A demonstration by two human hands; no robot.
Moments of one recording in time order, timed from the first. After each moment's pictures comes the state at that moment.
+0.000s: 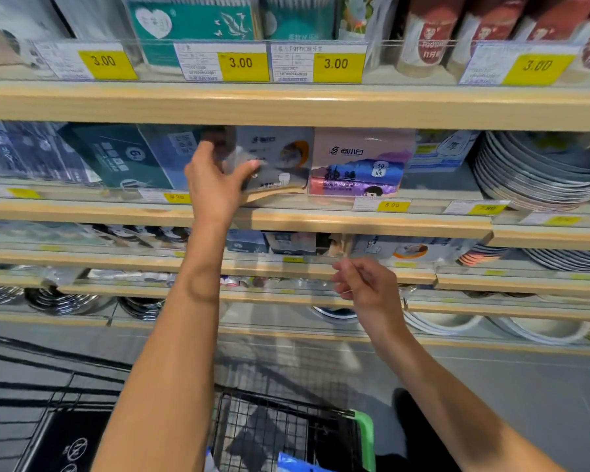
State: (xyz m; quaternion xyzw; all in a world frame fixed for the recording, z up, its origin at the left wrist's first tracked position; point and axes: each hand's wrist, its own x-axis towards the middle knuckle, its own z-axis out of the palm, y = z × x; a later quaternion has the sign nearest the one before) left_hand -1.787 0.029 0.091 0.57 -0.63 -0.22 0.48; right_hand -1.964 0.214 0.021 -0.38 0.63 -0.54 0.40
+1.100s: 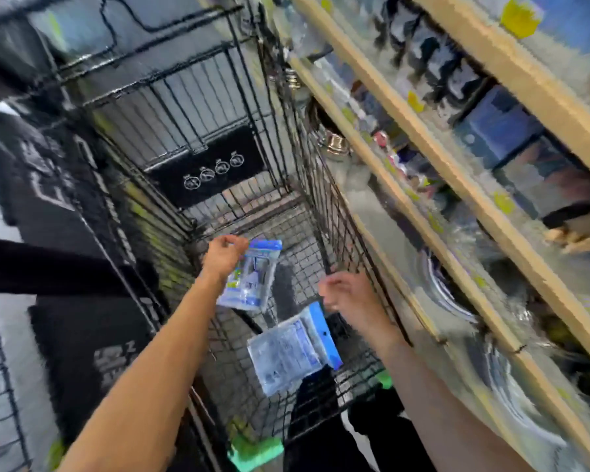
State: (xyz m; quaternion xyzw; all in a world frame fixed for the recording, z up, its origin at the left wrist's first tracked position) left_hand -1.591 0.424 -0.167 0.82 -0.03 -0.40 0.40; right_hand -1.838 0.322 -0.114 -0.60 0.49 0.01 0.63
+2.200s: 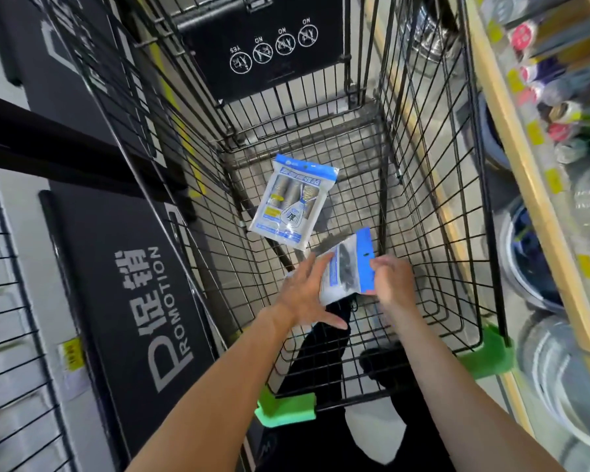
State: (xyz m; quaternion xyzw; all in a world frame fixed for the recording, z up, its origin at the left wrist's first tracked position) left_hand -1.737 0.530 -0.276 0.80 -0.29 -0.53 0.10; right_hand -1.825 0.381 -0.249 -0.55 0.61 0.09 0.56
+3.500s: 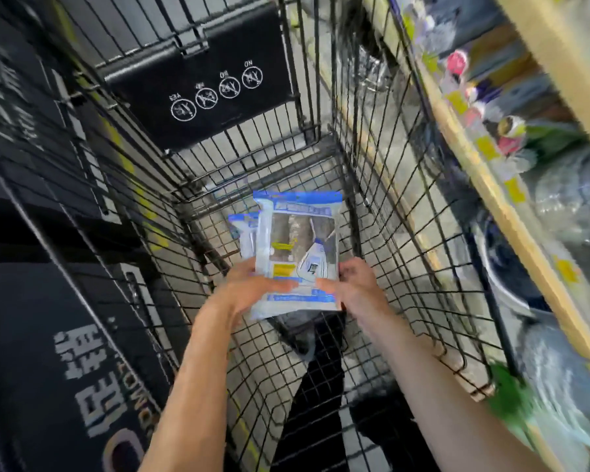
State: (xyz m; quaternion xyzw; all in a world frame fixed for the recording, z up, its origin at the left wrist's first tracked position) left_hand -1.628 0.500 -0.269 0.72 0.00 -0.60 0.35; right_hand -1.783 0.366 -0.262 -0.46 0.57 0.06 0.68
